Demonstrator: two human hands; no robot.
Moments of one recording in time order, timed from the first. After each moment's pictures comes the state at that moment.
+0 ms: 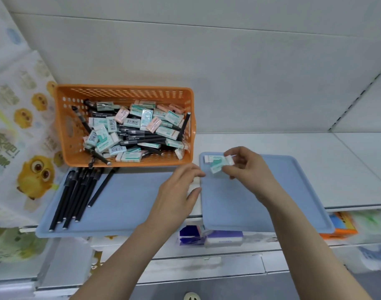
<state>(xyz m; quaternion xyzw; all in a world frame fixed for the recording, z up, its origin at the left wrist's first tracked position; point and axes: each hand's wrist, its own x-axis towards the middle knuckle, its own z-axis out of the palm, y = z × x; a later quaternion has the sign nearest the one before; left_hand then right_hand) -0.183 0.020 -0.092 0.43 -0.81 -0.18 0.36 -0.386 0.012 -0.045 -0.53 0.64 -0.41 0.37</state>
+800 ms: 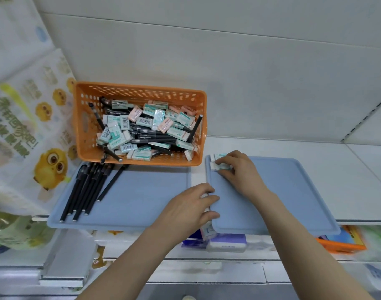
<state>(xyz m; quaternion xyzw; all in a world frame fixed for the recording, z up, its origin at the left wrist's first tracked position) -0.186 0.026 -0.107 0.41 -0.88 -0.17 0.16 -0.387 -0.038 -0.095 -0.74 0.62 -0.22 0.13</state>
